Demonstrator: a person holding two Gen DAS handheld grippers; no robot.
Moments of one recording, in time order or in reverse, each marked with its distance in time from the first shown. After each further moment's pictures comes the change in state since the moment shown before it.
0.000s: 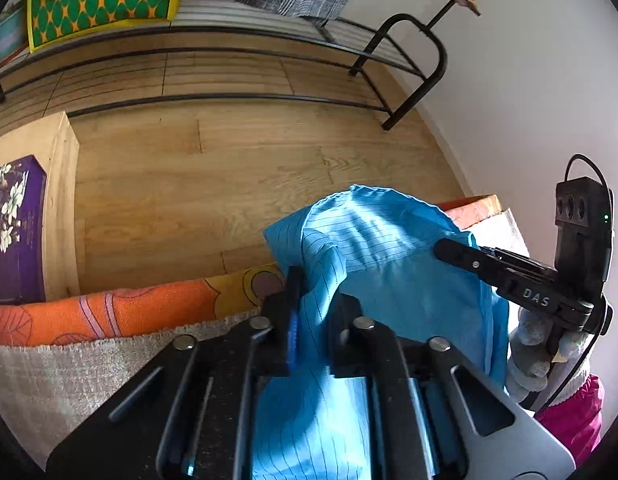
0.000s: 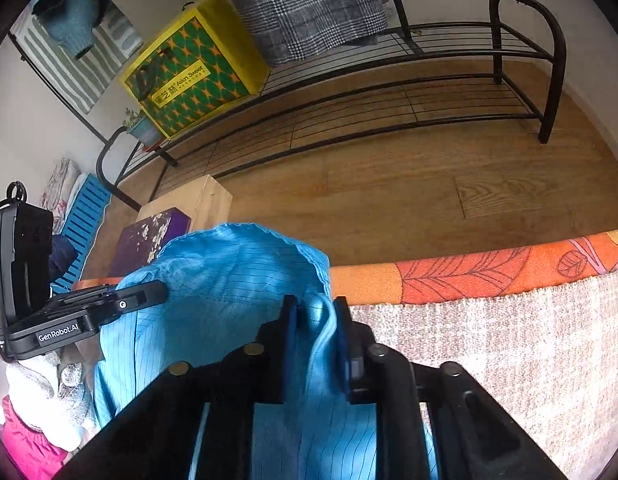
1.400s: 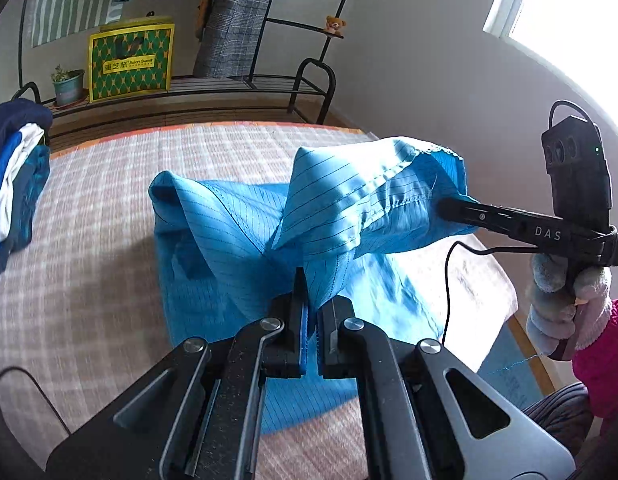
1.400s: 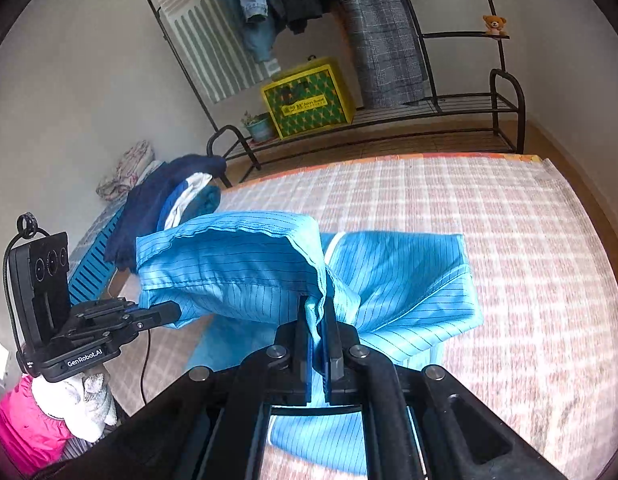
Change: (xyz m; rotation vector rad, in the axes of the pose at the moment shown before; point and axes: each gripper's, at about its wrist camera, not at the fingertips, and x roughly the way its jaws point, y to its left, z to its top) left arm -0.256 -0.166 -0.401 0.200 -0.264 0.029; right arm -0.312 0.115 -0.353 -0.160 -0.168 0.081
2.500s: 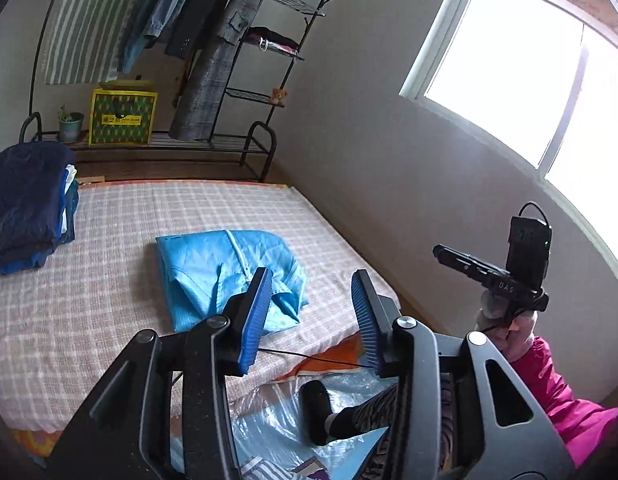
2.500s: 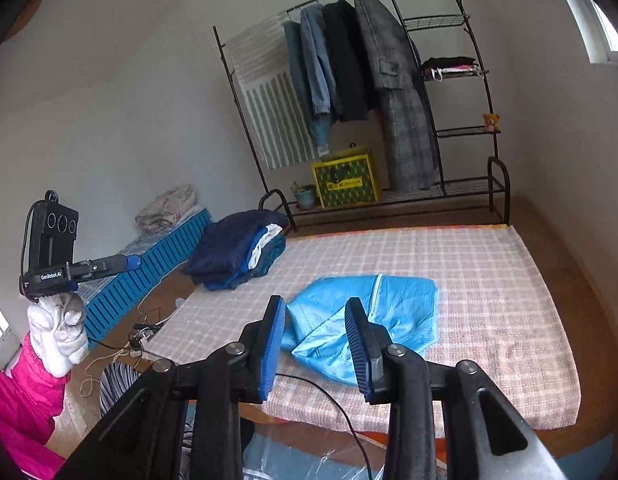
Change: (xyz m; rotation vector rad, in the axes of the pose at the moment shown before) left arm -0.310 -0.074 -0.033 -0.009 -0.192 -0.196; right arm -0.288 0.106 -0.098 -0.099 -0.332 0.036
